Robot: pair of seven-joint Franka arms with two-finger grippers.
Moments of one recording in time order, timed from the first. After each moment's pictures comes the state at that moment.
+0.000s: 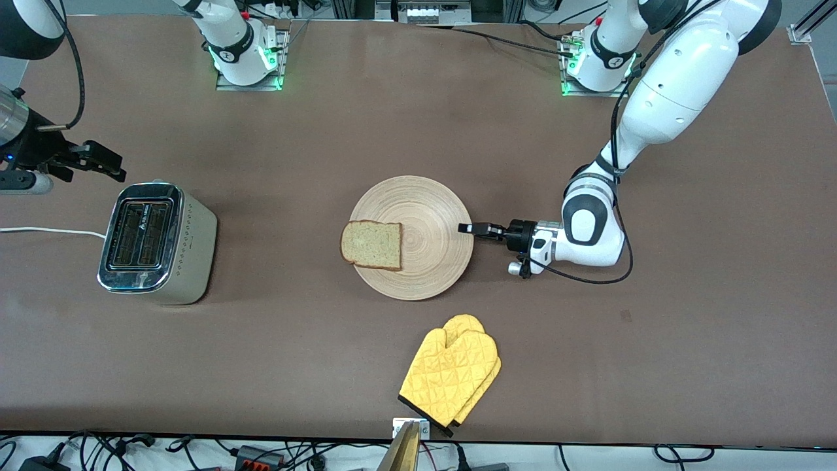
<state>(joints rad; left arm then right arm) -0.06 0.81 -0.30 -1.76 -1.26 2.04 0.67 -0.09 -0.01 0.05 -1.79 0.00 1.76 -0.05</state>
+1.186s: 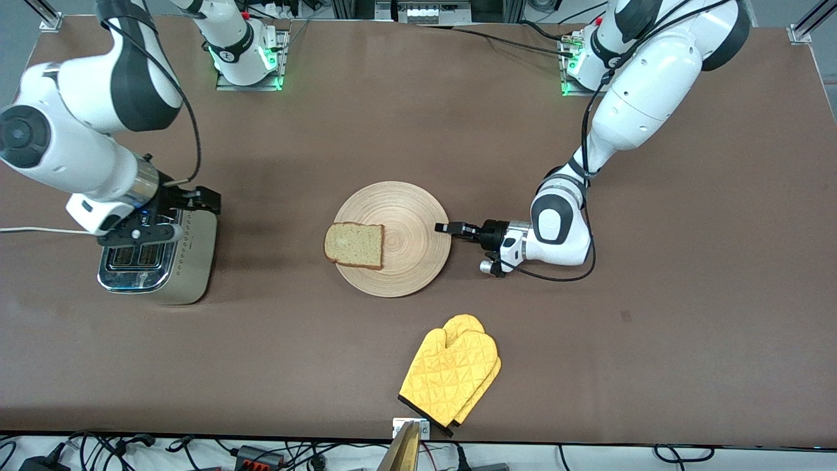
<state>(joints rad) -0.16 0.89 -0.30 -1.69 -1.29 2.12 0.67 0.11 0.21 0.06 -1.79 0.05 1.88 0.04</state>
